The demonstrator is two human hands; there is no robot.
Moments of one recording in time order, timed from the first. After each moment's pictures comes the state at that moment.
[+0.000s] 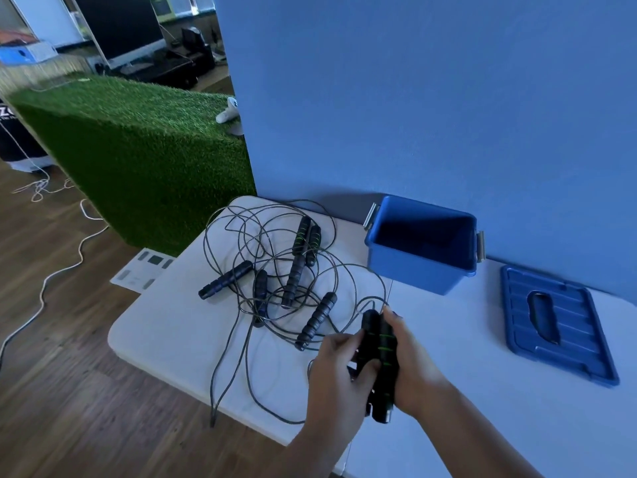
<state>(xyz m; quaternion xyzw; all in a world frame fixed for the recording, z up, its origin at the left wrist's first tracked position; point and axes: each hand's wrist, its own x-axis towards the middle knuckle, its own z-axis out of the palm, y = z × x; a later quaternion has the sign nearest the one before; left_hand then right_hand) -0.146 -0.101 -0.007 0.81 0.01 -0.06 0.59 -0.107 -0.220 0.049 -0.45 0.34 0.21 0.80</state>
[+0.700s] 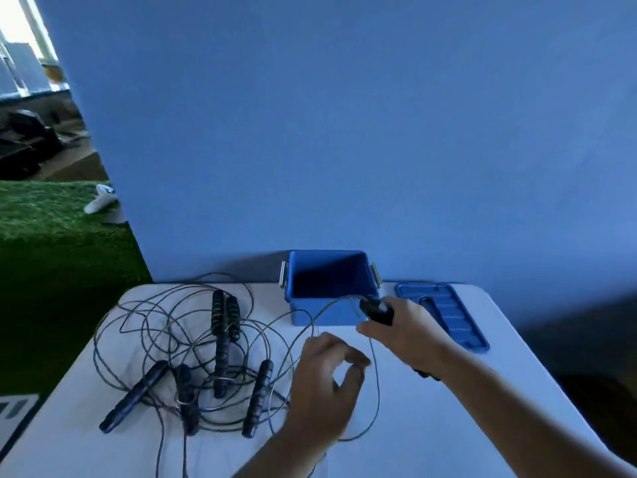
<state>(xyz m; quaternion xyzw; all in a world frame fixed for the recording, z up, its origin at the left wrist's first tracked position) -0.095 -0.112 0.088 0.79 -0.30 0.04 0.54 -0.107 -0.285 0.160 -0.92 0.22 0.01 0.34</state>
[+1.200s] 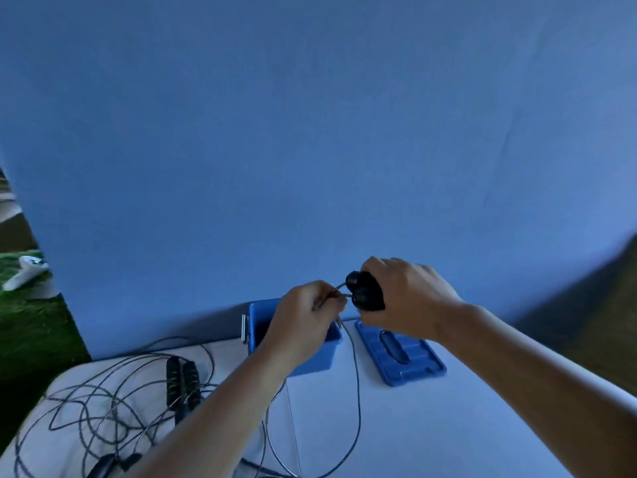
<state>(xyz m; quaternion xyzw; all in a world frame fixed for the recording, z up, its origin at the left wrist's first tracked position) -0.018 -0.148 0.223 0.76 -0.35 -0.08 0.54 -0.119 -0.309 0.277 -0.98 0.09 -0.17 -0.01</state>
